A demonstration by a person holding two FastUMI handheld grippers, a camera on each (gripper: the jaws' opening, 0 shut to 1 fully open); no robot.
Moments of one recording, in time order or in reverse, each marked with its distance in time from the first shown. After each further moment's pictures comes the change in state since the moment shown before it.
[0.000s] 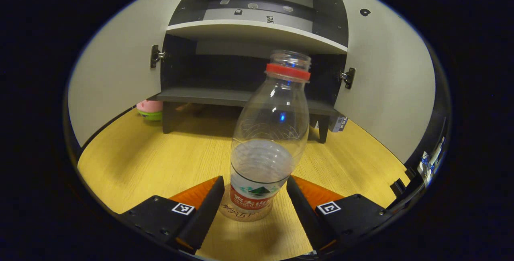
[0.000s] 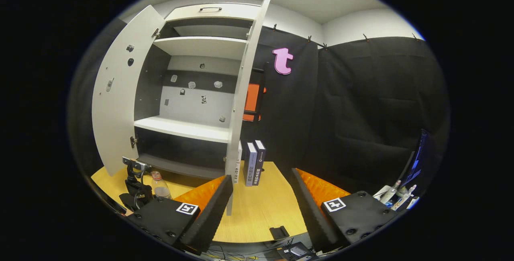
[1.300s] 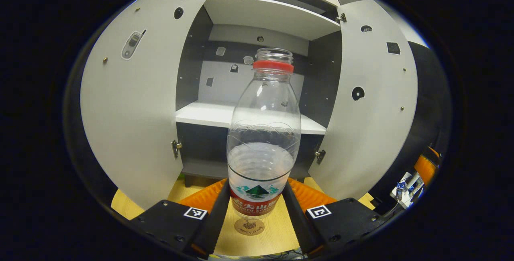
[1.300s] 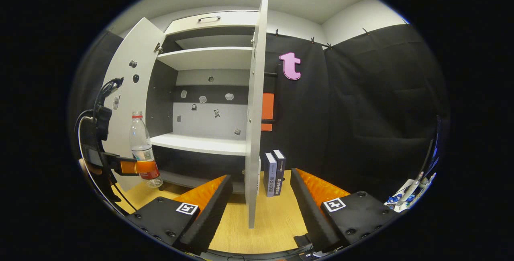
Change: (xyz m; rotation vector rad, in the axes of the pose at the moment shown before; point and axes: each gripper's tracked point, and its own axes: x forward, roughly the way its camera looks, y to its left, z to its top) left arm -0.130 -0.002 0.226 0.038 -0.186 -0.065; right arm 0.028 0.039 0.007 0.120 -0.081 0.128
